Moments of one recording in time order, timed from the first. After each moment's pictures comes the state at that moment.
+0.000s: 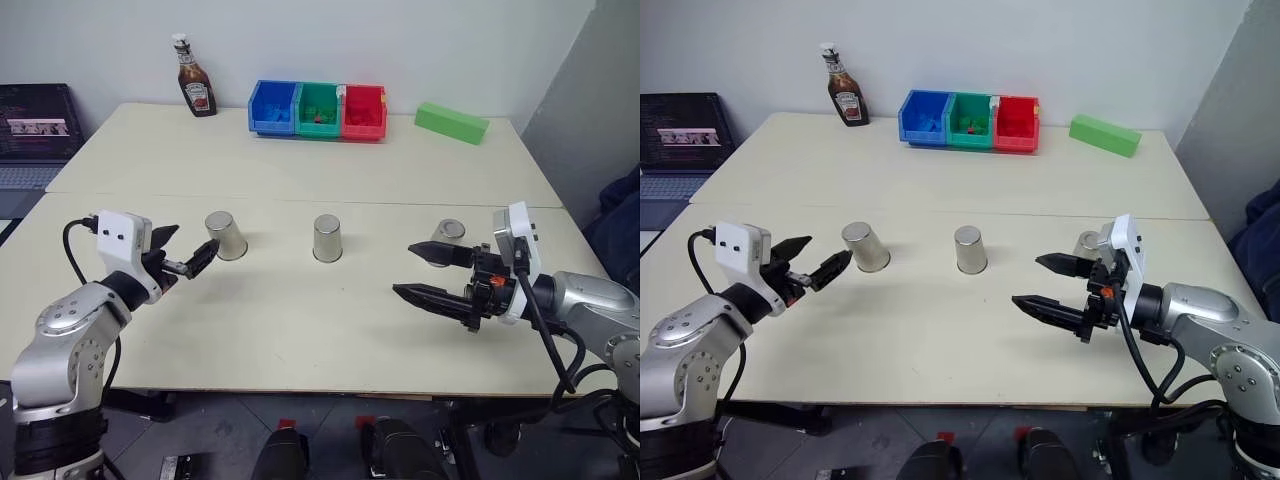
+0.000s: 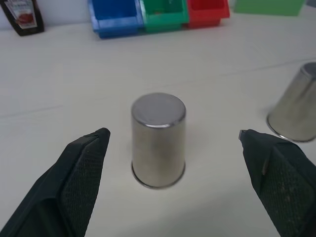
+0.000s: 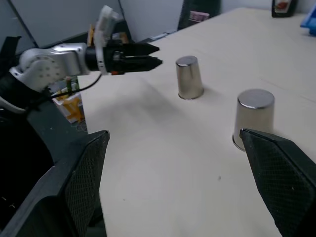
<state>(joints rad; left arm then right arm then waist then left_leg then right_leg) -0.22 0.61 0.37 -0.13 -0.44 0.51 -0.53 -0.29 -0.72 -0.17 -0.64 1.03 0.89 0.68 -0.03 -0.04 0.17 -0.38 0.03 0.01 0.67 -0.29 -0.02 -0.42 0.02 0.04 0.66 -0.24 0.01</state>
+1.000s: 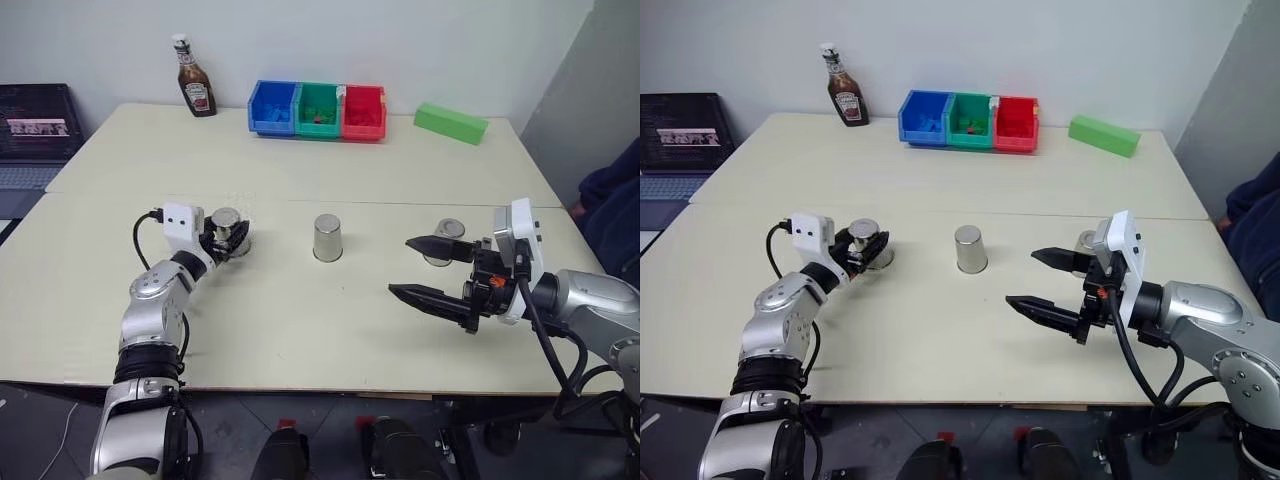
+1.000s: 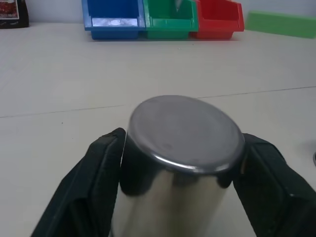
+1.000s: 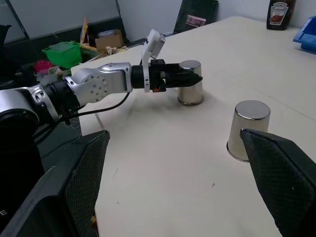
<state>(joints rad) -0.53 0.46 0.24 0.51 -0.30 0.12 -0.56 -0.29 -0.76 -0.16 -0.67 1.04 0.87 0.60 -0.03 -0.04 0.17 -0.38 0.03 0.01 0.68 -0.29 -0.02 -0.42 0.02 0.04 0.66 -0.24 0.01</state>
